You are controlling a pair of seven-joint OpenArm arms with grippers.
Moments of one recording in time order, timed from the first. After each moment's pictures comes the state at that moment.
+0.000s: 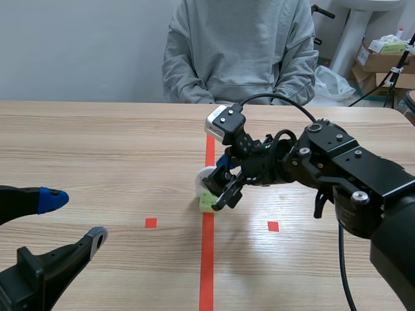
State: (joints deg) left arm 48.0 -26.7 -8.6 118.5 -12.5 -29.2 -1.6; right arm 17.0 8.9 -21.5 61.8 -2.2 40.2 -12.0
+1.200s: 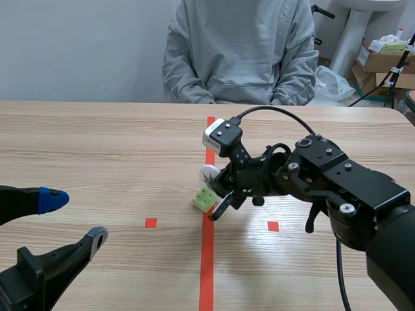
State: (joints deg) left arm 48.0 -26.7 -8.6 118.5 -12.5 -29.2 -1.6; right arm 16.4 8.7 -24.1 59.0 -2.3 33.8 -11.3
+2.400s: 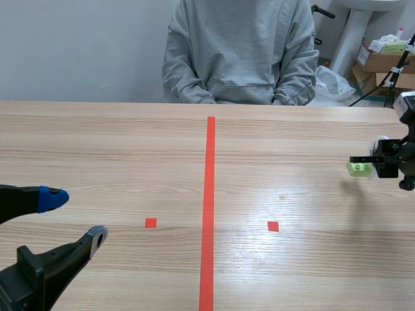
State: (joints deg) left arm 47.8 -26.7 -8.6 118.5 -12.5 -29.2 -1.7; right arm 13.7 21.9 9.8 55.8 10.6 16.7 -19.4
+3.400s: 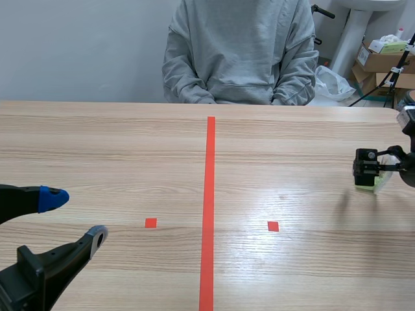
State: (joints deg) left arm 47.8 -26.7 -8.6 118.5 -12.5 -29.2 -1.6; right arm 18.0 21.1 12.7 46.9 7.8 17.9 -22.3
